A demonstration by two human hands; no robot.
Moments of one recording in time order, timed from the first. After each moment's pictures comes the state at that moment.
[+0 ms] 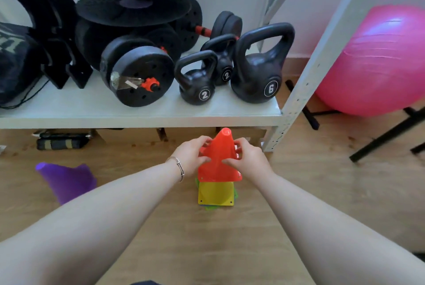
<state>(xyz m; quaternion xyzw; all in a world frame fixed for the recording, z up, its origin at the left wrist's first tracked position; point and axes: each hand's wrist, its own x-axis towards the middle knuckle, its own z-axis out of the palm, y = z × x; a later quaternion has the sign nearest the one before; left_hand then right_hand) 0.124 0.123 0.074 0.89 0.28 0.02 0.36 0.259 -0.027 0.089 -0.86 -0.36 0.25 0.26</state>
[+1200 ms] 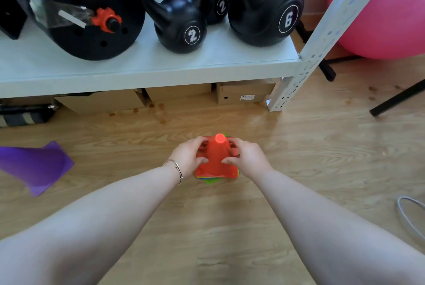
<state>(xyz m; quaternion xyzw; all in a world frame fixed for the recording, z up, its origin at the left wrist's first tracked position) 0.115 0.115 -0.084 0.88 0.28 -0.06 0.38 0.252 -0.037 -0.059 -0.86 -0.36 0.30 0.21</state>
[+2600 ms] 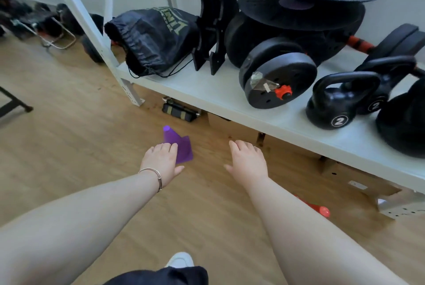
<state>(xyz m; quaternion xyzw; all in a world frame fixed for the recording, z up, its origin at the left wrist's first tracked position) -0.163 0.207 0.074 0.81 0.58 -0.11 -0.04 0.077 0.156 0.066 -0.71 -0.70 0.09 0.05</state>
